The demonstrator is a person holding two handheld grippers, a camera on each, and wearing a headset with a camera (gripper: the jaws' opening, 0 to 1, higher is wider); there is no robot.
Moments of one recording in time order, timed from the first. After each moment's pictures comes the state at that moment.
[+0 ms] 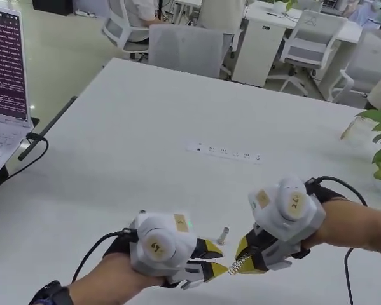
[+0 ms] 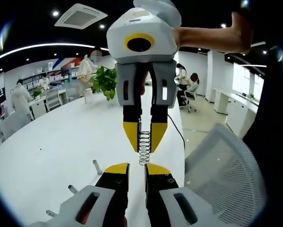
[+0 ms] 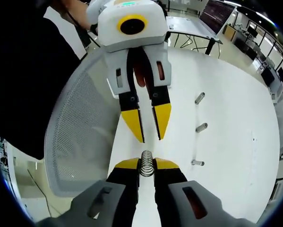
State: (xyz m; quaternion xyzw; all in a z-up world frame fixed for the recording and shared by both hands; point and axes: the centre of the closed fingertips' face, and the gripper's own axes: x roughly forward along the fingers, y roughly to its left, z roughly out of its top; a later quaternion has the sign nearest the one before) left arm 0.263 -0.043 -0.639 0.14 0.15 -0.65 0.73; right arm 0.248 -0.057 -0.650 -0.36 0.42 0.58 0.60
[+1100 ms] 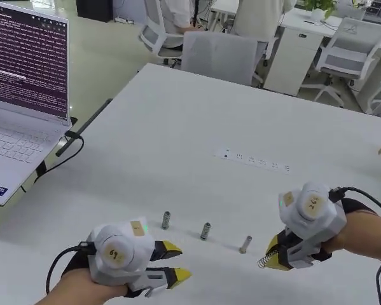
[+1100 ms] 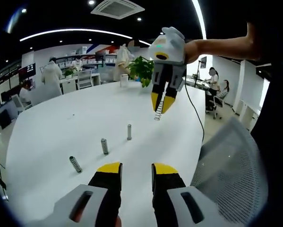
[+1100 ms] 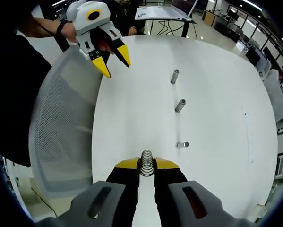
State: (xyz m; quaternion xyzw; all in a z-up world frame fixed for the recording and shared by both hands) left arm 0.288 0.067 -0.669 0.11 0.22 -0.52 0.82; right arm 0.295 -0.094 -0.673 -0.34 0.46 0.50 0.65
